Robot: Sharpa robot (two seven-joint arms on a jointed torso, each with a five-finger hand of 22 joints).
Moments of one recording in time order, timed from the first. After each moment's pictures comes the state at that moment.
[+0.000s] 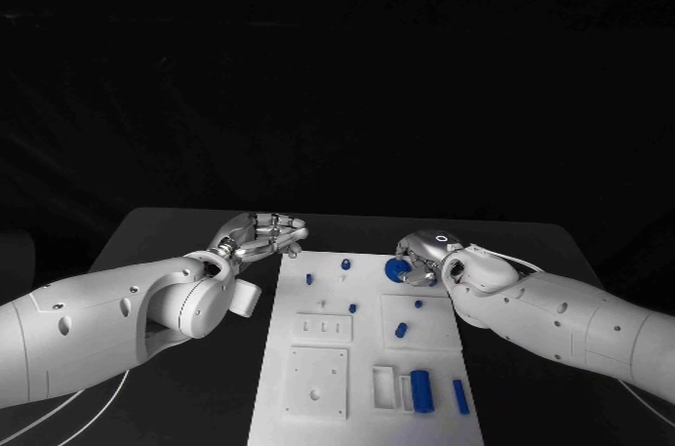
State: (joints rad) left arm 1.36 -0.82 -0.19 1.46 -0.09 -0.34 0.35; left_hand 1.59 -0.07 -0.01 0.29 0.05 0.77 0.19 0.28 0.48 1.09 0.14 0.12 0.07 1.00 0.07 0.53 0.56 0.06 0.85 -0.03 0.43 1.31; right arm 1.21 -0.54 -0.08 1.01 -1.66 -0.37 -0.14; right_hand 1.07 -0.22 0.71 -0.18 0.10 0.91 0.10 0.34 0.44 1.23 -0.01 1.21 1.22 1.29 -0.11 1.34 0.87 0.18 1.30 -0.08 1.03 1.31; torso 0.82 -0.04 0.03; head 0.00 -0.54
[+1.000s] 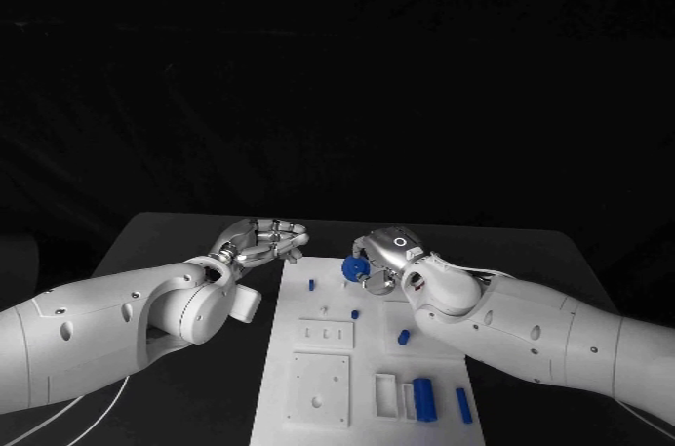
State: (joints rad) left arm 1.36 -0.82 -0.19 1.46 -0.09 -0.34 0.35; left_hand 1.59 -0.07 -0.01 0.29 0.05 0.77 0.19 0.28 0.48 1.09 0.14 0.12 0.07 1.00 0.07 0.52 0.56 0.06 0.85 -0.02 0.43 1.31; right arm 1.23 -0.47 -0.09 1.20 -1.88 -0.48 -0.29; right_hand 1.08 -0.28 0.79 -0.11 0.06 0.94 0.08 0.34 0.49 1.25 -0.02 1.23 1.24 1.30 -0.12 1.33 0.89 0.18 1.31 -0.09 1.05 1.31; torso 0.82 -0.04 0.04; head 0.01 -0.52
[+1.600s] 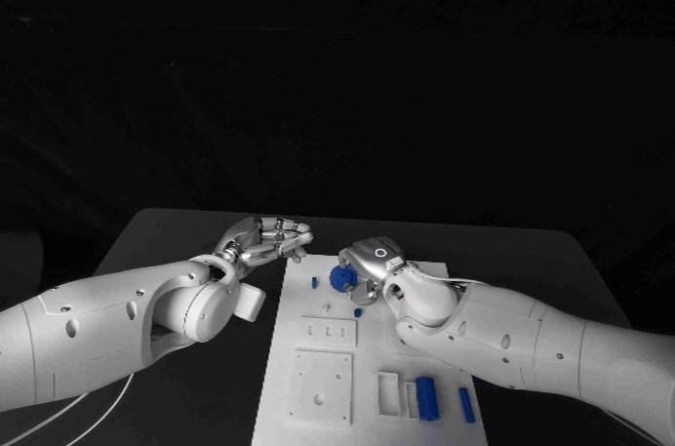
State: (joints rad) left arm 1.36 -0.81 -0.19 1.46 -0.09 -0.34 0.35; left_hand 1.59 -0.07 -0.01 0.29 0.05 0.77 0.19 0.28 0.48 1.09 0.14 0.12 0.07 1.00 0.07 0.52 0.56 0.06 0.85 -0.02 0.43 1.31; right arm 1.22 -0.38 -0.14 1.12 -1.92 -0.48 -0.31; right_hand 1.09 -0.28 0.79 -0.11 0.06 0.94 0.08 0.34 0.49 1.25 -0.02 1.23 1.24 1.30 -0.12 1.33 0.89 0.18 1.31 -0.08 1.05 1.31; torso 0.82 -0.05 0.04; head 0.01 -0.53
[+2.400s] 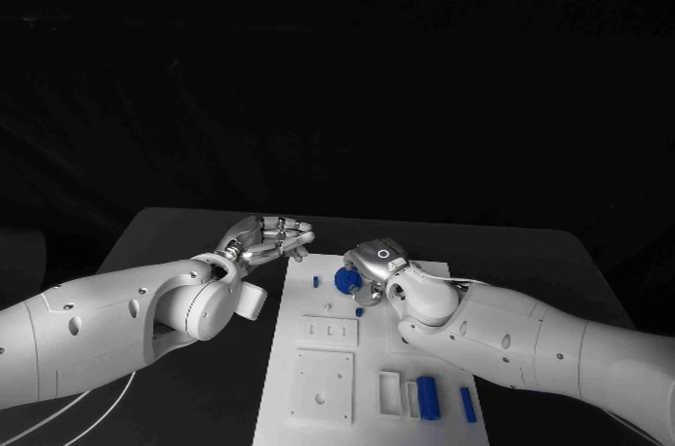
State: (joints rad) left arm 1.36 -0.82 -0.19 1.46 -0.09 -0.34 0.35; left_hand 1.59 -0.07 -0.01 0.29 0.05 0.77 0.19 0.28 0.48 1.09 0.14 0.11 0.07 1.00 0.07 0.52 0.56 0.06 0.85 -0.02 0.43 1.31; right arm 1.22 -0.38 -0.14 1.10 -1.92 -0.44 -0.32; right_hand 1.09 -0.28 0.79 -0.11 0.06 0.94 0.08 0.33 0.49 1.25 -0.02 1.22 1.23 1.30 -0.12 1.32 0.89 0.18 1.31 -0.08 1.05 1.31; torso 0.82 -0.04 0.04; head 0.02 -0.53
